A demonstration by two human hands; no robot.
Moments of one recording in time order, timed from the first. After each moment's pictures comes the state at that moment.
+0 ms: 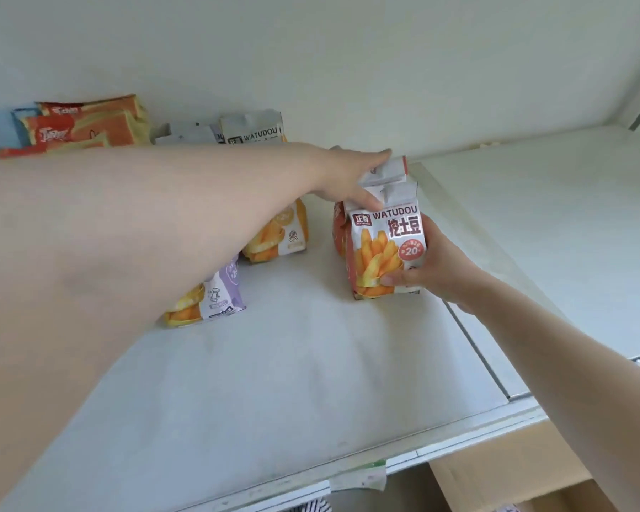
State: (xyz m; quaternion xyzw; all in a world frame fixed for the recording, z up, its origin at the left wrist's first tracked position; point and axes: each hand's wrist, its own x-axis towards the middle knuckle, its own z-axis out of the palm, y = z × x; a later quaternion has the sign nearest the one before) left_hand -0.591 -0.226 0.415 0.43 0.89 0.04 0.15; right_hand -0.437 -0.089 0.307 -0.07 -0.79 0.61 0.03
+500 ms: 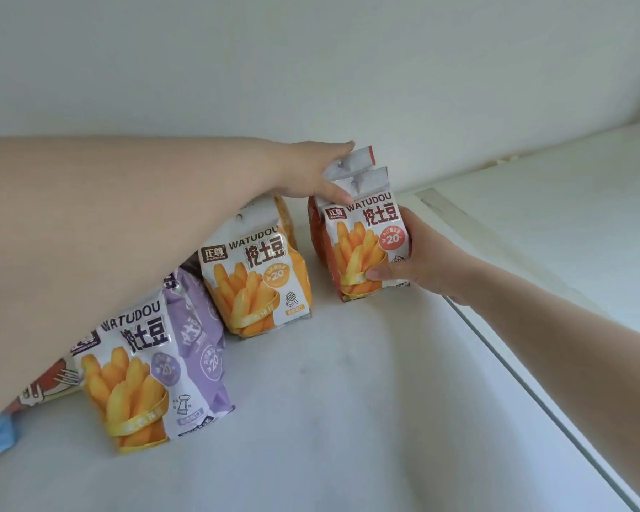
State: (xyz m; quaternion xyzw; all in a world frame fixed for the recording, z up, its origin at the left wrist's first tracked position) left_hand -0.701 -0.217 0.412 0.43 0.90 0.02 0.07; right_hand -0.544 -0.075 0.297 0.01 -0.79 0.61 0.06
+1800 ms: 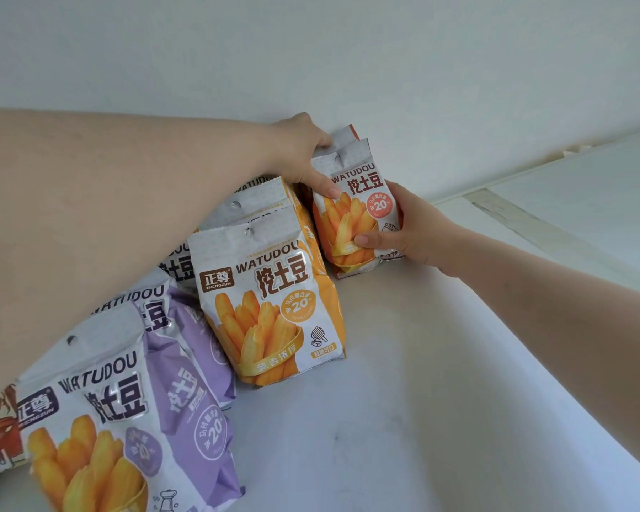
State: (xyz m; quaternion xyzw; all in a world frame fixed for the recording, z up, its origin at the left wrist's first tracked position) left_hand -0.766 -0.225 0.415 0.37 0.92 -0.10 -0.01; right_hand -0.661 -0.076 0.276 0.05 -0.78 0.62 0.10
